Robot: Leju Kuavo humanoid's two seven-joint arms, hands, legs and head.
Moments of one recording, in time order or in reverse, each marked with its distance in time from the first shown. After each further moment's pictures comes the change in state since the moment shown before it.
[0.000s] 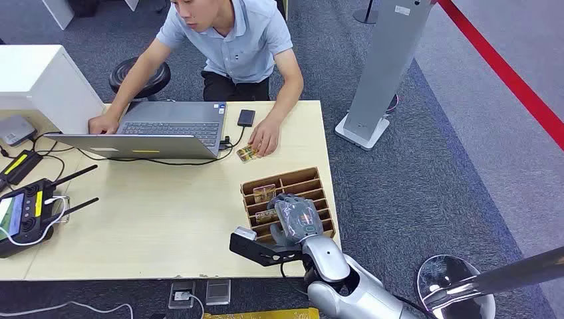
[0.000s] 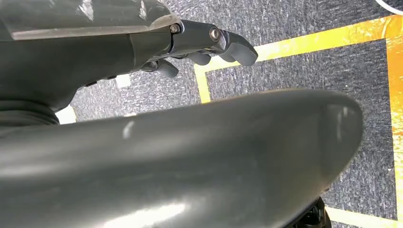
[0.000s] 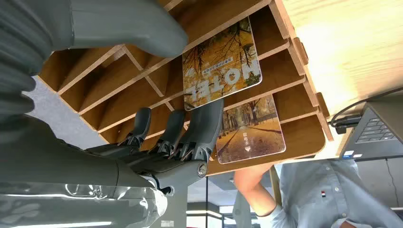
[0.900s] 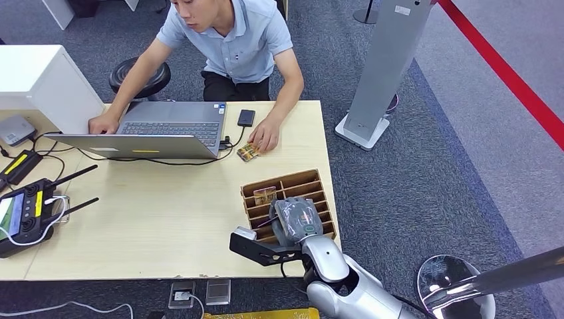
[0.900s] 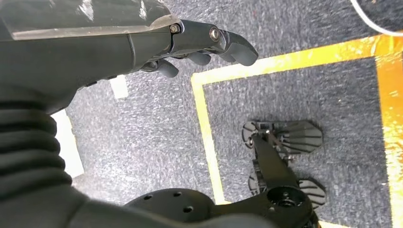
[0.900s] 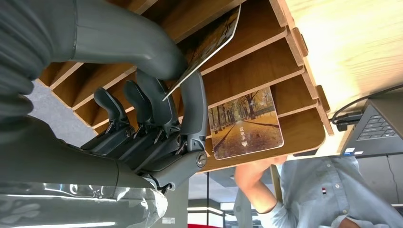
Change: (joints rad) left arm -0.008 0.000 -0.025 0.000 -0.018 0.063 -0.016; right arm 0.000 0.004 -0.003 0.009 0.013 -0.013 -0.002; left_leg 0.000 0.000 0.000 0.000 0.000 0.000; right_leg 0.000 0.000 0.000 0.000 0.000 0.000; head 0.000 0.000
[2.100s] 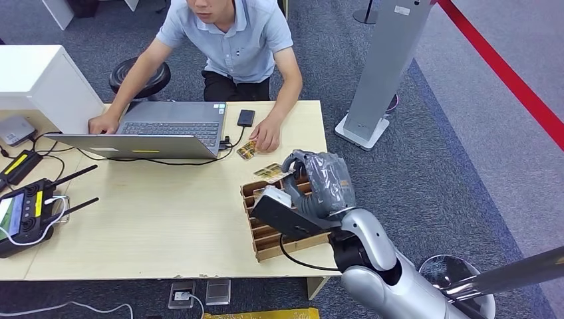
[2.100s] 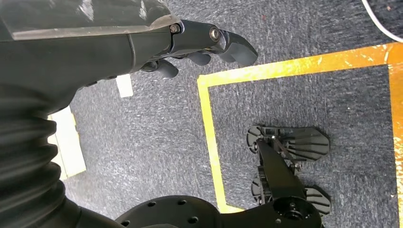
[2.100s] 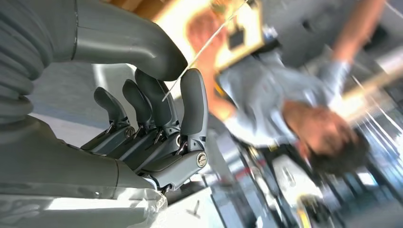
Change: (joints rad) left arm 0.010 0.000 -0.010 0.000 0.020 0.028 0.003; right arm -0.048 -0.126 -0.111 -0.397 -0.159 -0.135 -0.056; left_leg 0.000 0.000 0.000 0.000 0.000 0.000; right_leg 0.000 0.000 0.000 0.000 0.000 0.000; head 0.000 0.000
